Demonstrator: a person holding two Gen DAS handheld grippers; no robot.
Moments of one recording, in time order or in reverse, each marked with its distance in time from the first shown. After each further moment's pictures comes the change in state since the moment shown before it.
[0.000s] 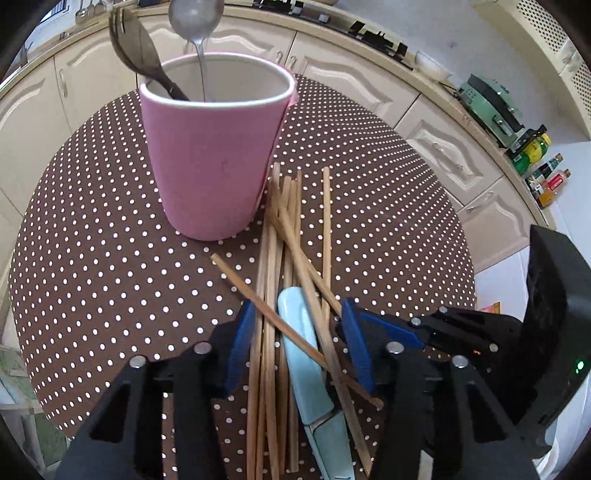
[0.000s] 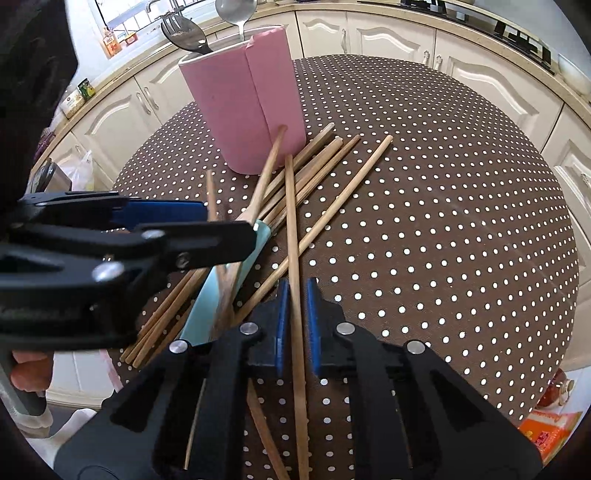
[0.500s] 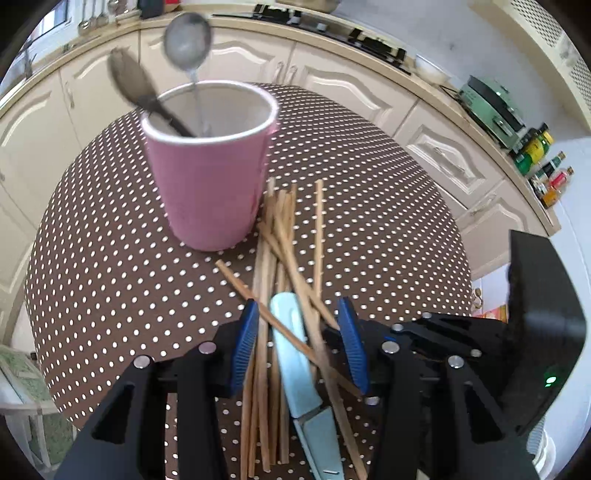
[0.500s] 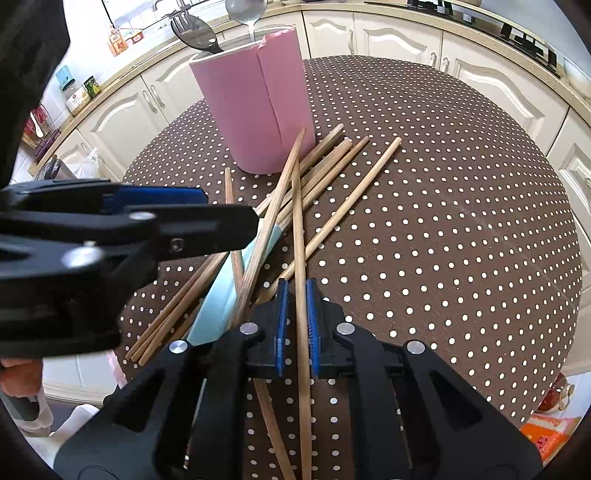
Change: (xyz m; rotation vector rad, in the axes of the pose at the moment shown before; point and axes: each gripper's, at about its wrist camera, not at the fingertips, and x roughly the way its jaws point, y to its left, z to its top) left arm -0.017 -0.014 0.000 0.030 -0.027 0.029; right arm 0.000 0.005 0.001 -0.014 0.002 0.015
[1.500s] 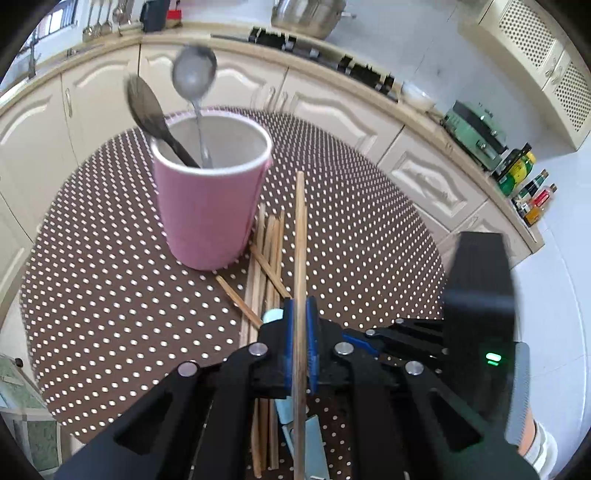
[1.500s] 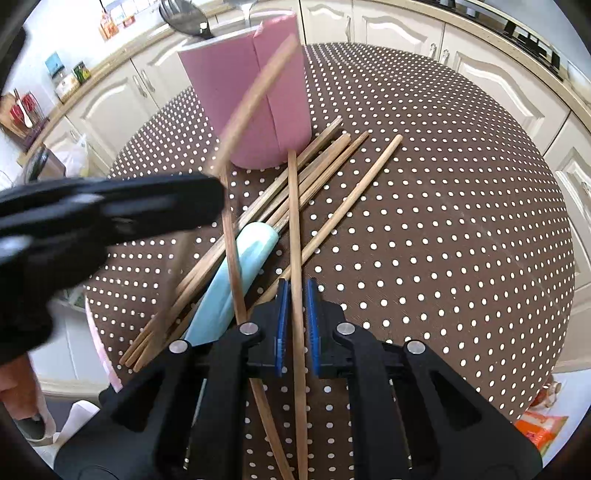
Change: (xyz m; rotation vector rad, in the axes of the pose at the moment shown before) left arm -0.027 0.013 -0.008 -0.027 -0.133 -0.053; right arm 0.013 0.007 0.019 -0.024 0.082 -0.061
